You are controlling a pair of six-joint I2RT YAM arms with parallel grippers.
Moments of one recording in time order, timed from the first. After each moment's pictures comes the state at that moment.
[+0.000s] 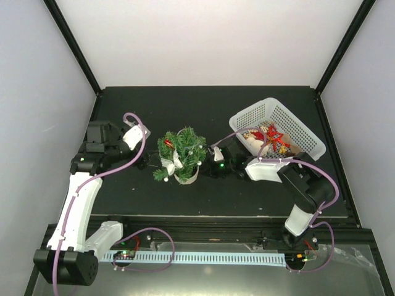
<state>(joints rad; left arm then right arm) -0.02 0.94 0.99 -0.76 0.64 0.54 0.71 1.72 0.78 0.17 -0.54 0.84</state>
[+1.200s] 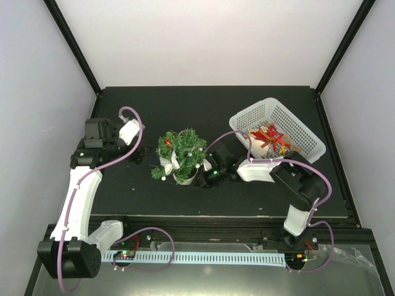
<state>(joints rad) 0.05 0.99 0.98 -0.71 0.52 0.50 0.80 1.78 0.85 0.06 -0.79 0.69</state>
